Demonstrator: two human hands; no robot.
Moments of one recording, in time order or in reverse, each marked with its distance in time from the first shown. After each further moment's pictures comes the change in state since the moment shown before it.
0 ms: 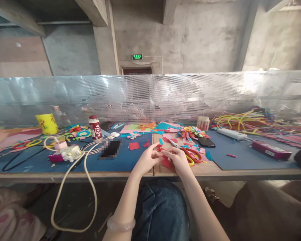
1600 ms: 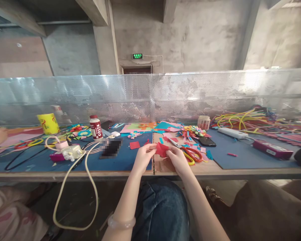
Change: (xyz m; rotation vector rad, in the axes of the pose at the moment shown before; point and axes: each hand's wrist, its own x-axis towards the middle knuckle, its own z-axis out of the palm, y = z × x) left_hand 0.009 -0.013 -0.006 -0.025 0.295 0.007; right_hand 0.005 0.011 0.001 0.002 -0.032 0.039
